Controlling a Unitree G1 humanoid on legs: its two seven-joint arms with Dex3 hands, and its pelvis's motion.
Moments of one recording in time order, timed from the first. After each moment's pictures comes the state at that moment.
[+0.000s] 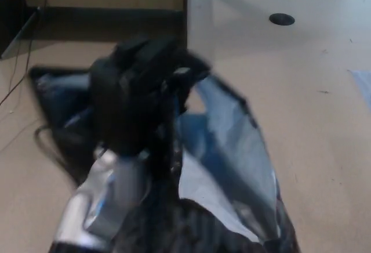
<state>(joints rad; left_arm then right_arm) -0.63 0.06 -0.07 0.22 0.91 -0.63 0.75 -0.01 -0.46 0.17 1.10 -0.31 -0.43 -0.02</state>
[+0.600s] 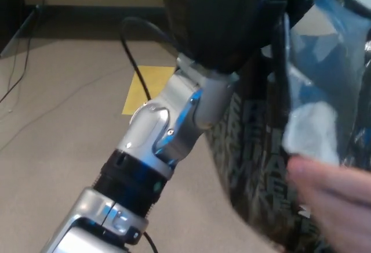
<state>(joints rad) -1.04 0.02 -0.28 0.40 0.98 -0.38 0.71 -0.05 -0.47 0.18 1.09 -0.31 -0.38 0.01</state>
